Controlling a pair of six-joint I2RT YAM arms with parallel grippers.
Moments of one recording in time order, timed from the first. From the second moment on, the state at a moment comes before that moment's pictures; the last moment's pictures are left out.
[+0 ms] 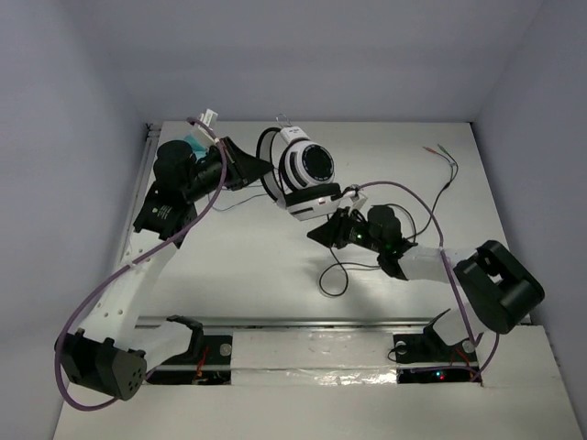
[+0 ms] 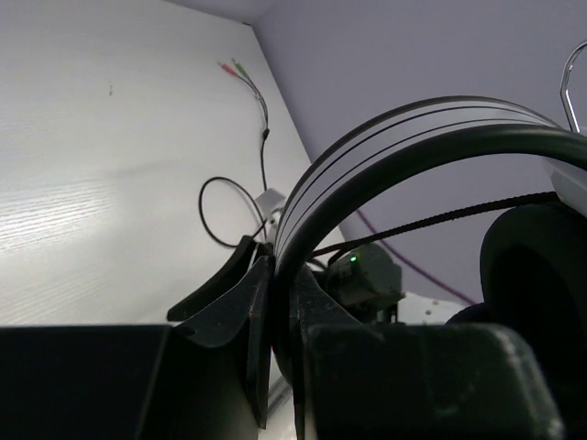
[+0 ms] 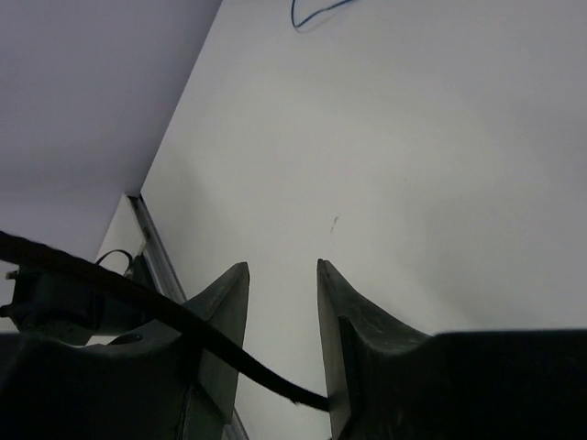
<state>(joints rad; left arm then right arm) -0.32 1.09 1.13 -0.17 0.53 -0.78 0.61 1.47 0.53 0.74 -0.41 0.71</state>
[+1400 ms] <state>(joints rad) -0.59 1.07 0.86 -0.38 -0.55 -0.68 1.10 1.15 1.03 -0.37 -0.09 0.51</state>
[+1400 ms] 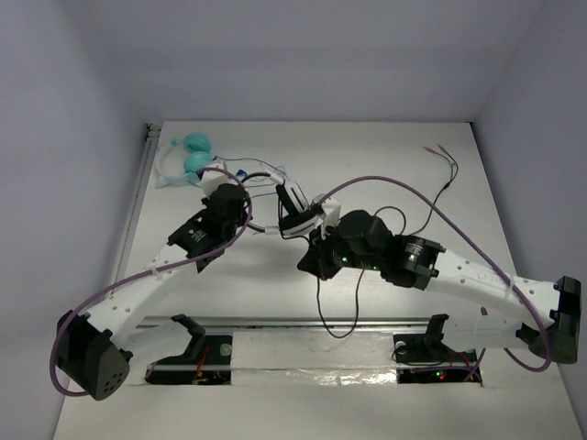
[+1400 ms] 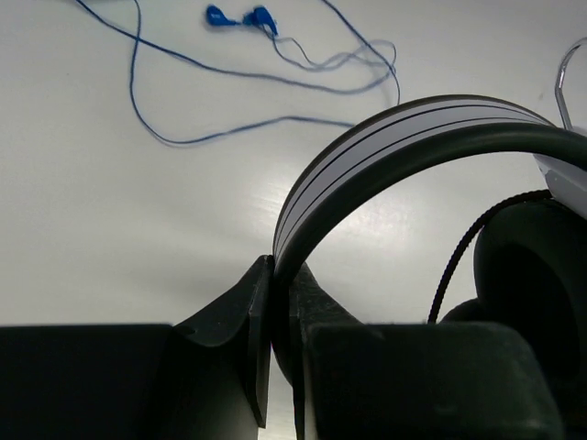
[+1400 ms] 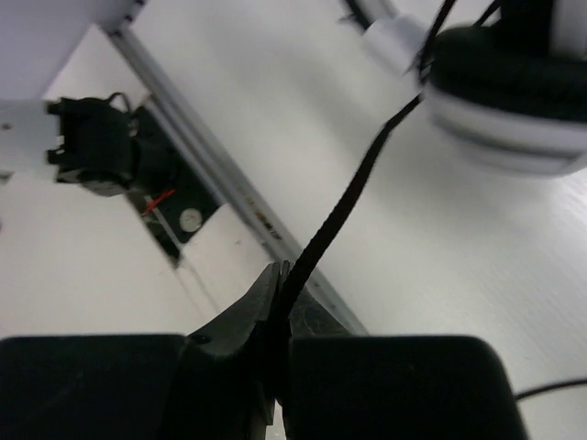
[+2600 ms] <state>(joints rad) -0.58 1.06 0.92 -0.49 0.19 -0.34 0.75 1.31 1.09 -0.38 0.35 0.36</state>
